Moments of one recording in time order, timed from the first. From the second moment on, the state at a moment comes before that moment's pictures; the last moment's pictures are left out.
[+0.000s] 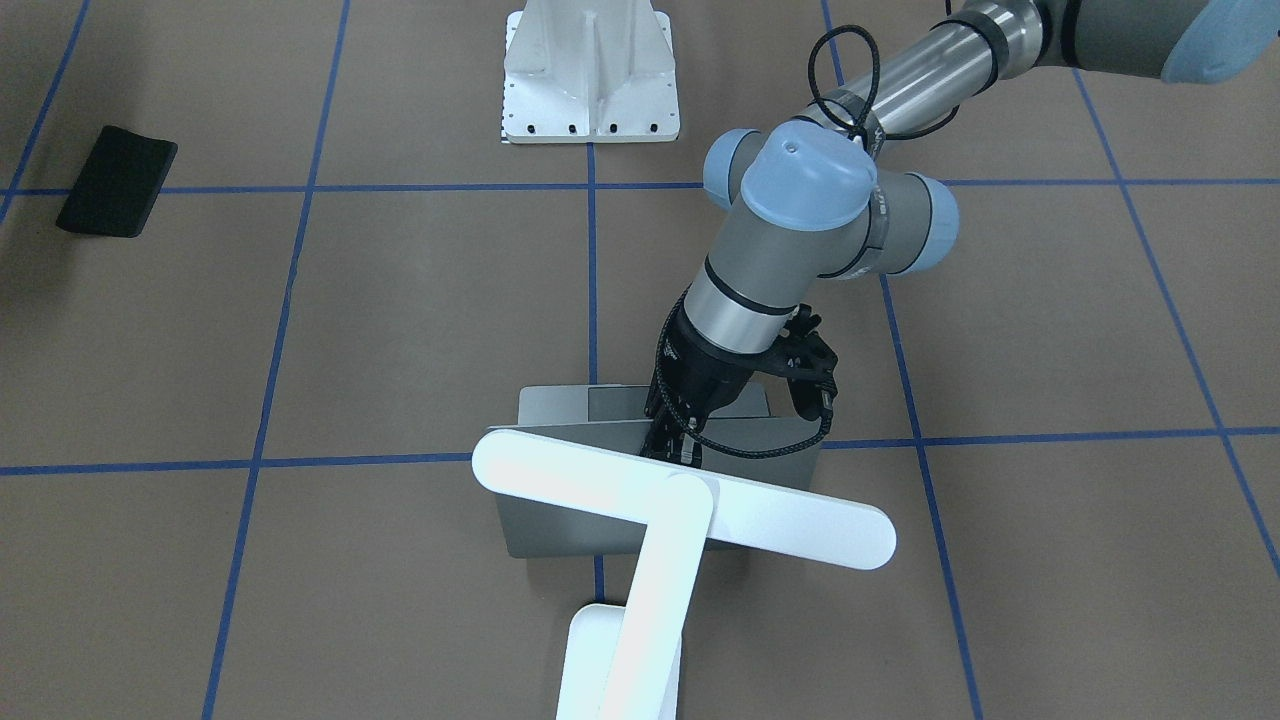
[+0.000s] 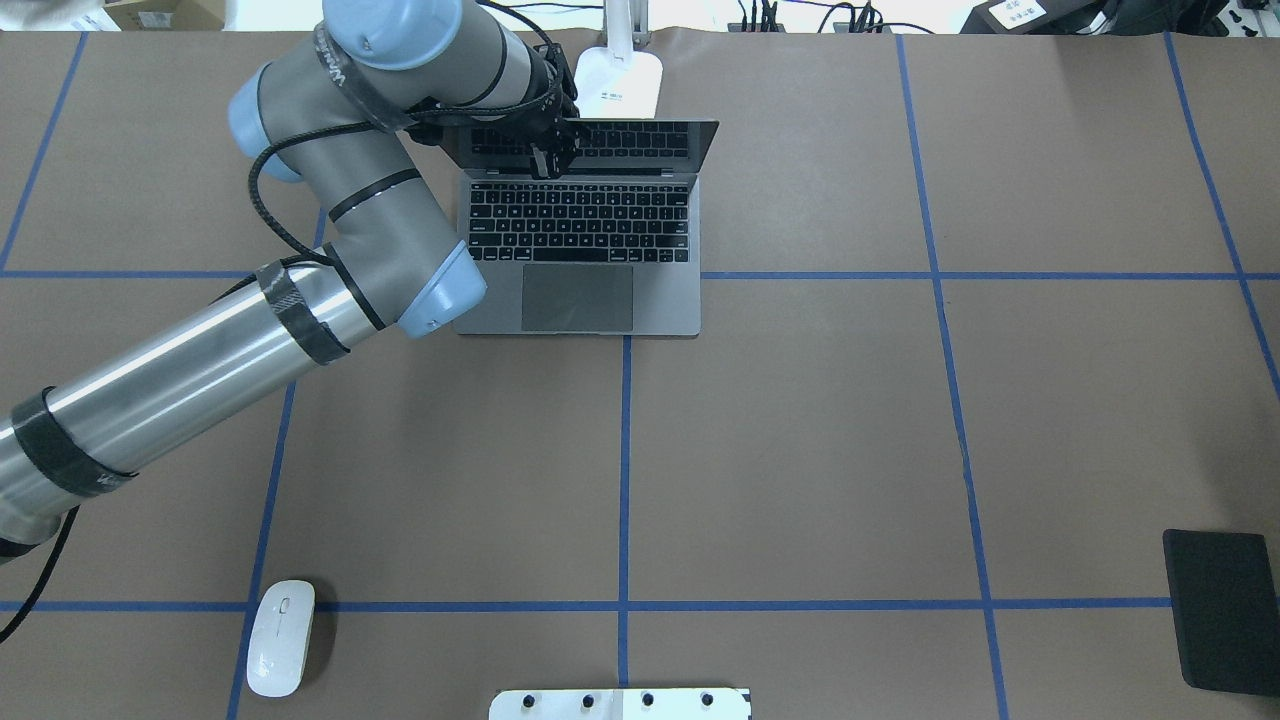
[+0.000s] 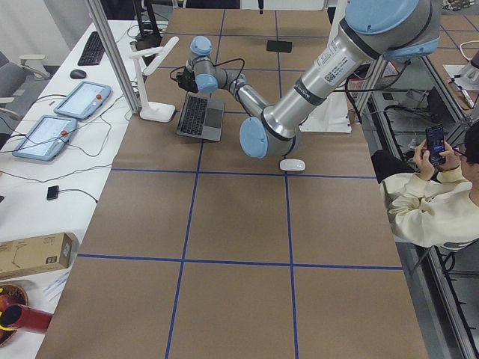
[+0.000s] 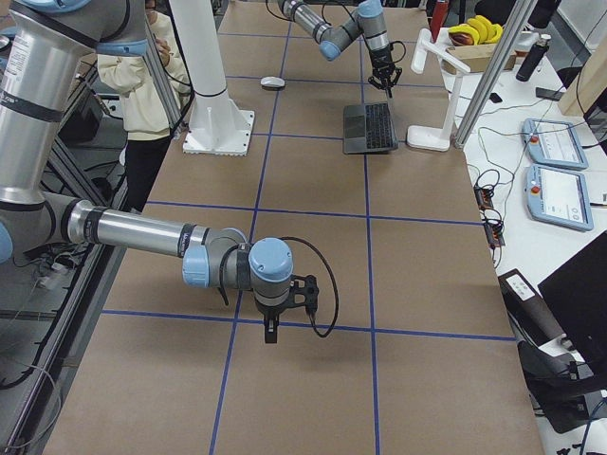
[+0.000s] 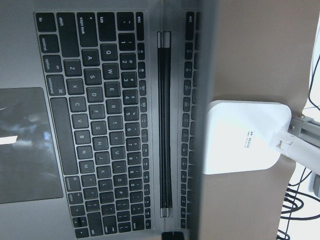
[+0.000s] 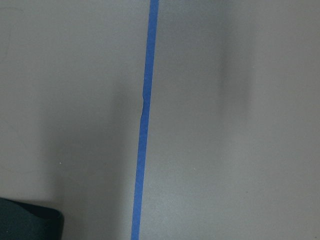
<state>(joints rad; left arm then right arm) -0.78 -2.47 -1.26 -2.16 -1.89 -2.67 1.49 -1.96 1.80 -1.41 2.33 -0.02</state>
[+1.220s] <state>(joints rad) -0.84 -2.28 -1.46 -2.25 -1.98 -2.50 1.49 -1.94 1.80 -1.41 2.33 -0.01</state>
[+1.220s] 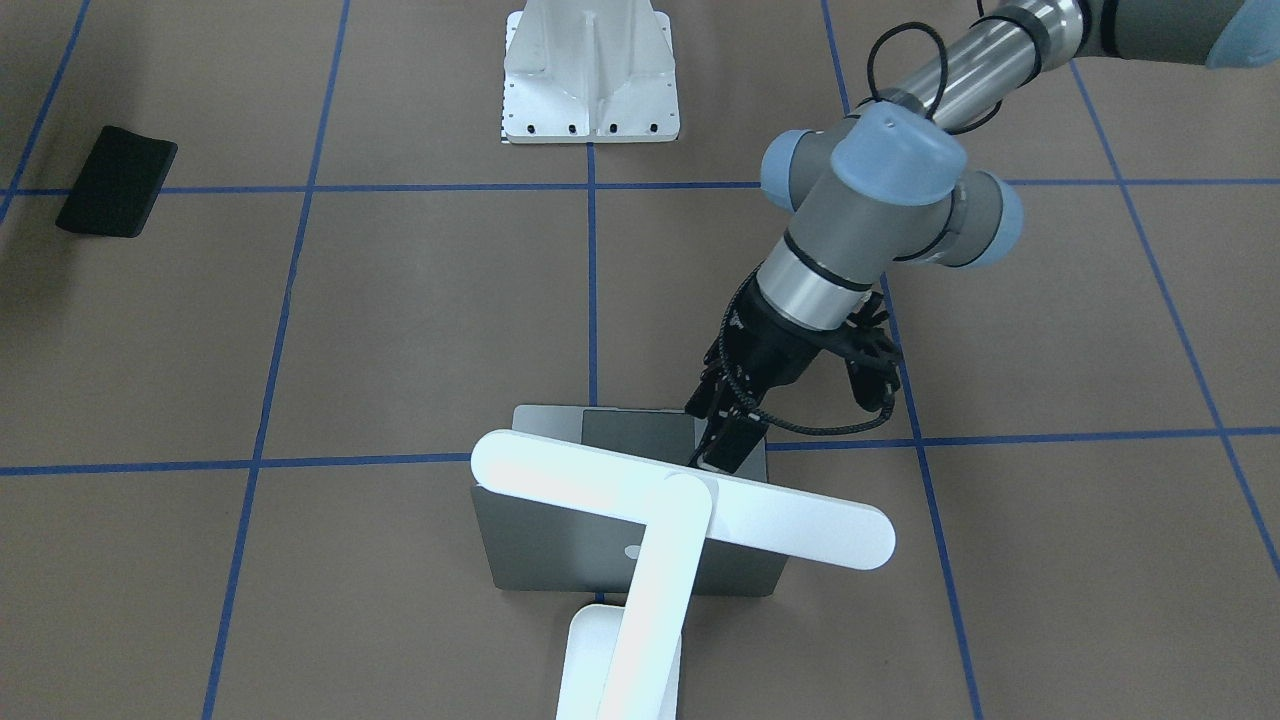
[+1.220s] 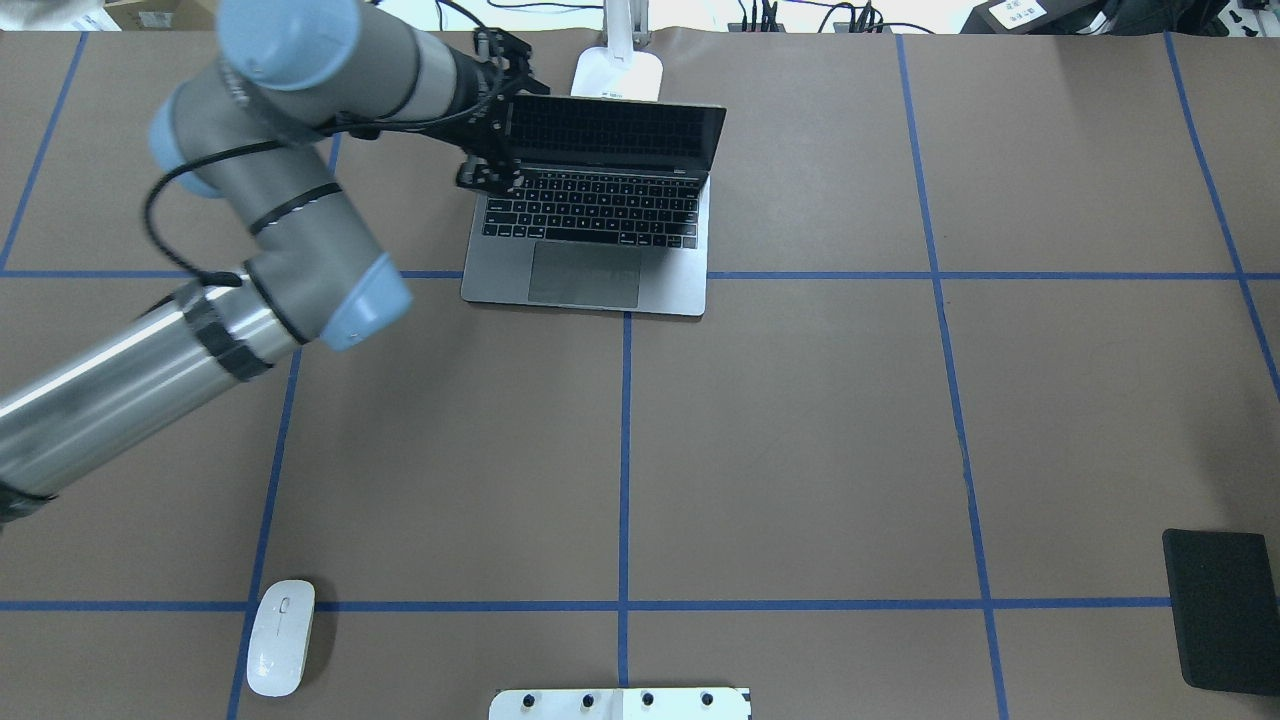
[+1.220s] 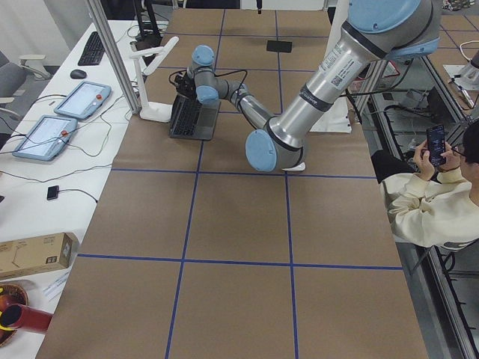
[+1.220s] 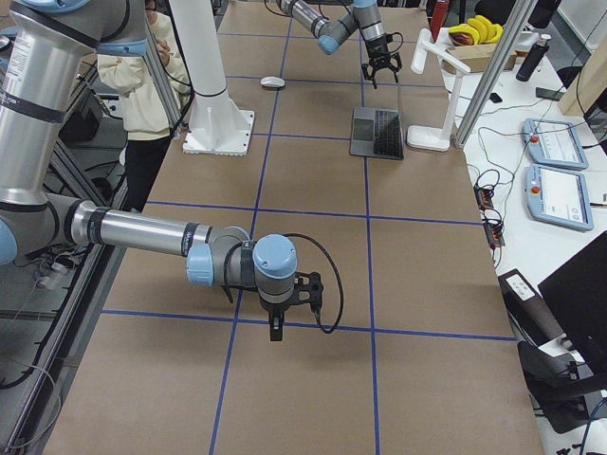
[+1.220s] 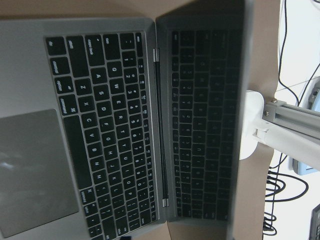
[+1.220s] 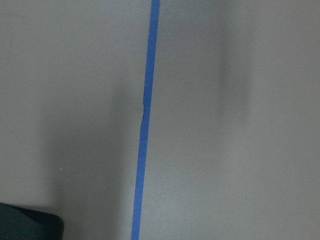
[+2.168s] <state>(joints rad) -1.14 -1.97 -1.78 -2.15 -2.42 -1.87 1.49 -1.92 1.60 -1.41 2.59 0.02</state>
